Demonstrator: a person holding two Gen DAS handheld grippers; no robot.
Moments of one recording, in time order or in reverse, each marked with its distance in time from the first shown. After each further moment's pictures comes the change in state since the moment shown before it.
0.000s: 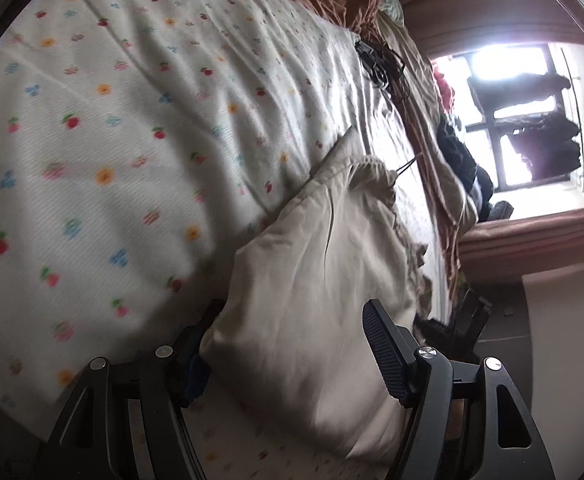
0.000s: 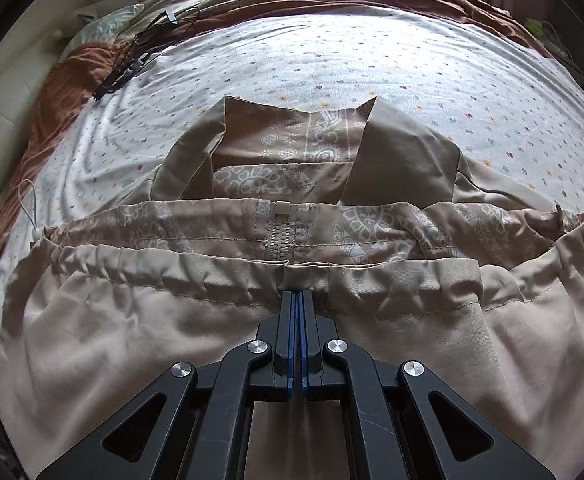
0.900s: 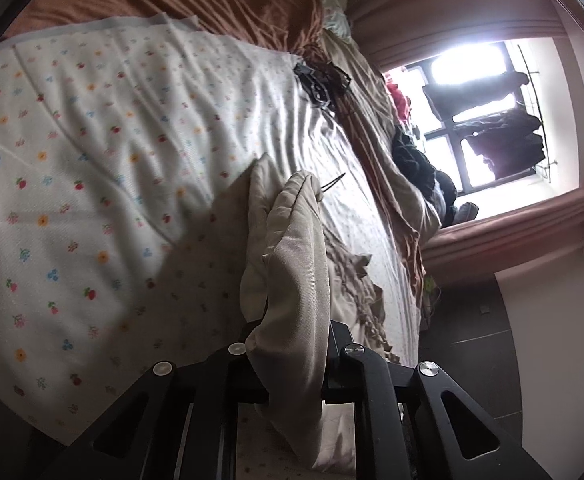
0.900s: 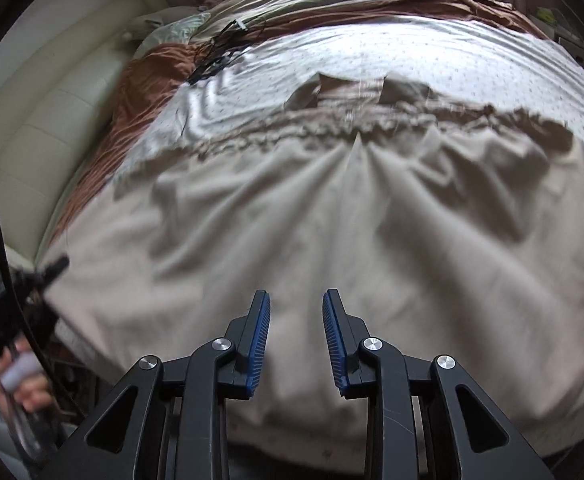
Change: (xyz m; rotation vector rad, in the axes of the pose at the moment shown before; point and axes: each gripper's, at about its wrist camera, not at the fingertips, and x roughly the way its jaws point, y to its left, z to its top) left arm -0.030 -0.065 -0.007 0.093 -0.079 -0.106; right arm -0.149 0.025 -0.157 -0.021 -0.011 0.210
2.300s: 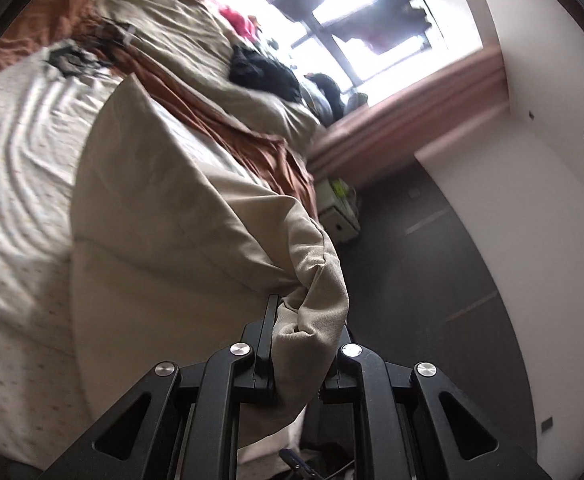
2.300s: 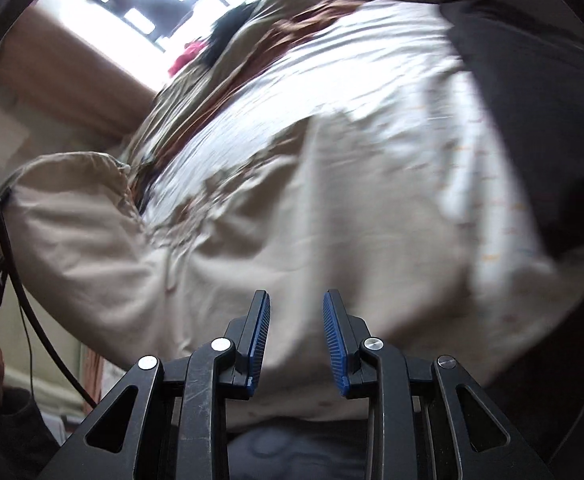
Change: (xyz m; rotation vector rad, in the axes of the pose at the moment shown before) left arm 0.119 -0.343 -0.121 0.403 0.254 -0.221; right arm -0.136 -0.240 -0.085 0.499 -0.266 0.037
